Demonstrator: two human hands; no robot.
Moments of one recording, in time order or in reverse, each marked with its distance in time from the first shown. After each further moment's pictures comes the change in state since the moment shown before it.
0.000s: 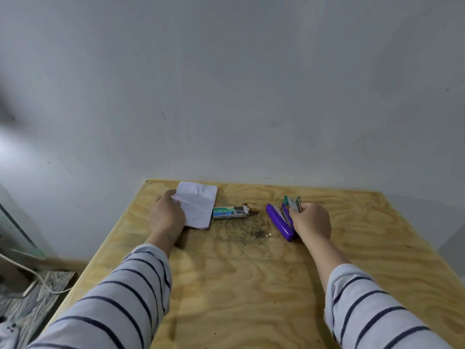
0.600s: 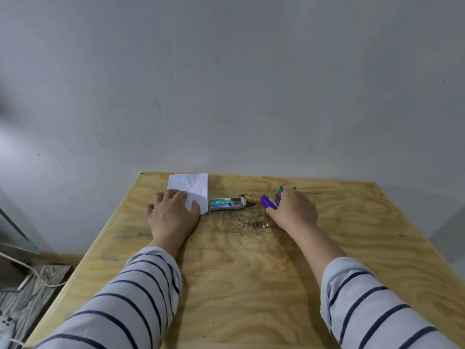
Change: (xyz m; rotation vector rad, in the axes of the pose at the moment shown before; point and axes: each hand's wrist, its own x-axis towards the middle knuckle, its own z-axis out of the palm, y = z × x) left_hand -0.026 -0.001 0.010 0.514 0.023 0.260; right_hand -0.020 -0.027 -0.003 -0.498 -0.085 -0.327
